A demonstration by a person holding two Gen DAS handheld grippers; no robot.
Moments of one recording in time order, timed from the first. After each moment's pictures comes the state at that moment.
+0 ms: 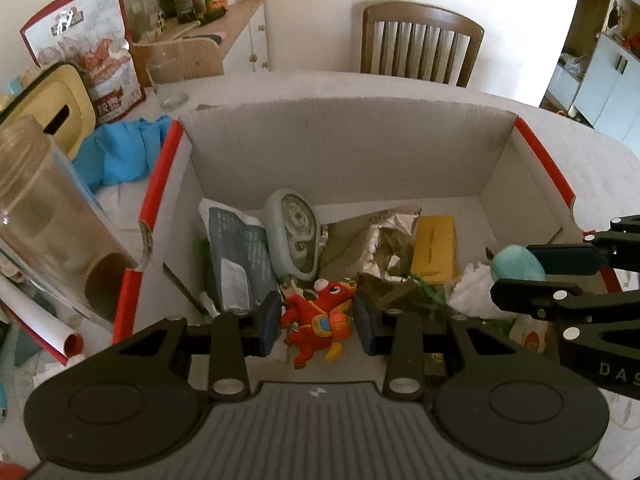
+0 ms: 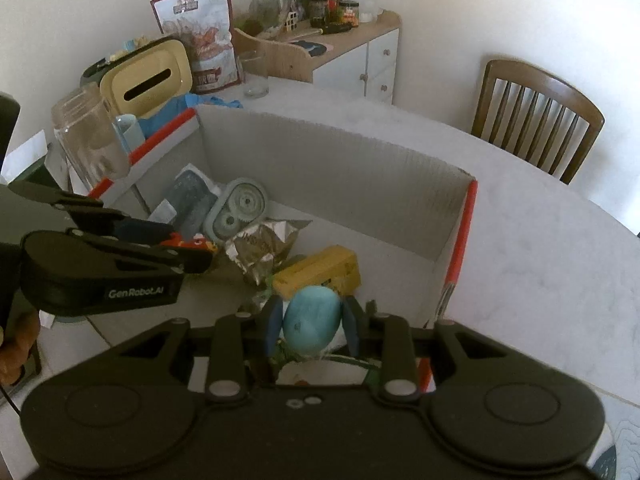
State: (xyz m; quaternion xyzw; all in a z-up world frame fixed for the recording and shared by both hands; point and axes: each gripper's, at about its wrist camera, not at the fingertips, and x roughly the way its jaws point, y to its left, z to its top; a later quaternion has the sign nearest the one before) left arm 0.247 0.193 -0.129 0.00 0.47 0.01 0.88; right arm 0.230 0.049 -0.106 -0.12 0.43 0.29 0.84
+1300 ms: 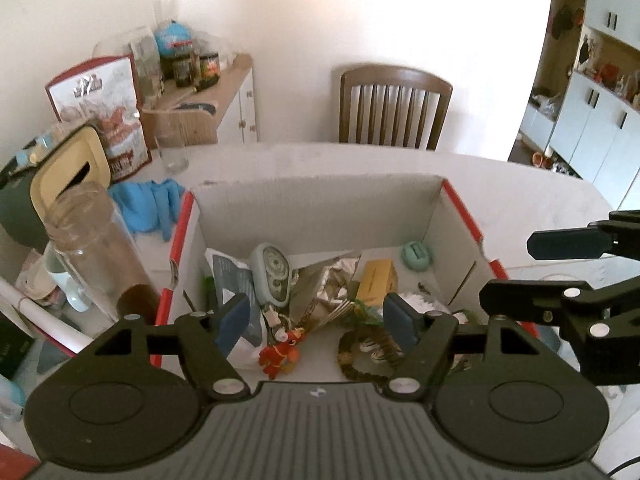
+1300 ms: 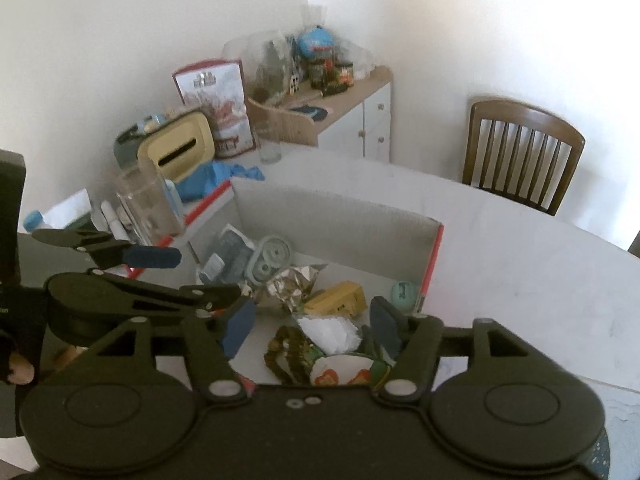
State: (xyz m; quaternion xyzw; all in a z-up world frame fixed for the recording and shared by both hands) left arm 0.186 0.173 -0.060 -0.01 0.38 -0.01 0.93; right arm 0.180 0.010 -0.038 -0.06 0.37 0.31 0.88
